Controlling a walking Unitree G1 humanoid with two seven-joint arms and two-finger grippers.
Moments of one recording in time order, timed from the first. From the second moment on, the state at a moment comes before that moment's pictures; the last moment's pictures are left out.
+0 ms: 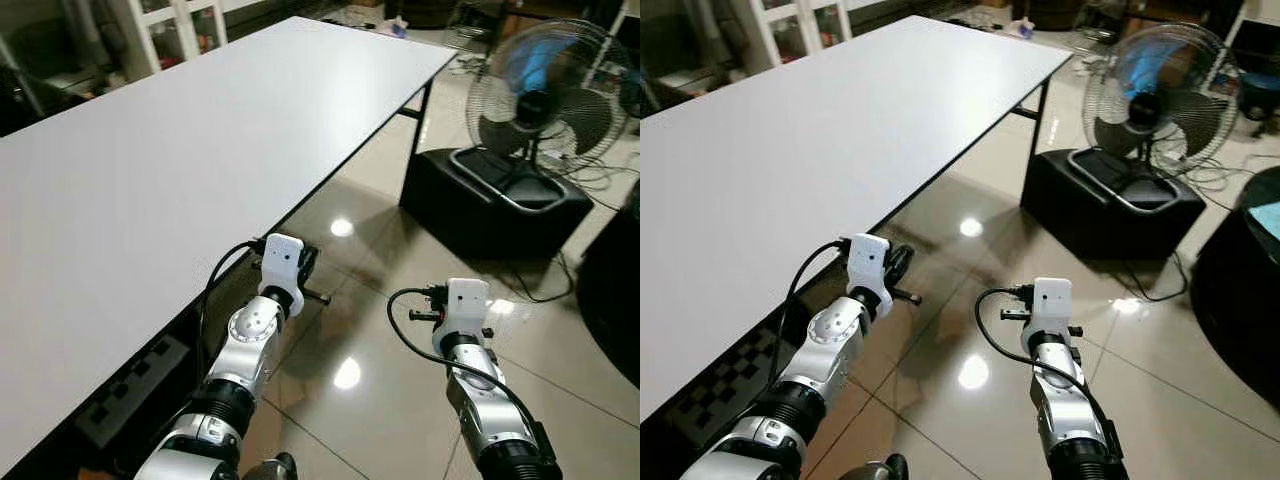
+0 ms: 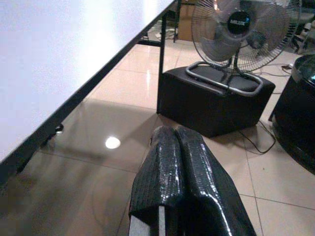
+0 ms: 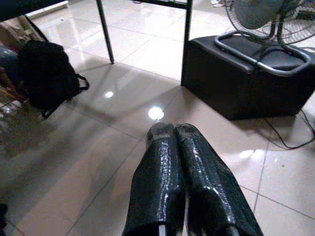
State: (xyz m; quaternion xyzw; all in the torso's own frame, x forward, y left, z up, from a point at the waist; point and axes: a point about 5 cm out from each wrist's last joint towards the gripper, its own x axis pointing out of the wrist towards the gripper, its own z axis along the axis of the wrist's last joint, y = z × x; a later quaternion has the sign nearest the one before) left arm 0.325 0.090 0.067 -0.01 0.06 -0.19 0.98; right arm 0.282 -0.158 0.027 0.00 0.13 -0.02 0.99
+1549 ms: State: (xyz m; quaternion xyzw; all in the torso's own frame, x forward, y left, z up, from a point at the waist) left arm 0.320 0.115 0.059 0.00 0.07 -0.16 0.98; right arm 0.283 -0.157 0.031 0.00 0.12 -0.01 0.99
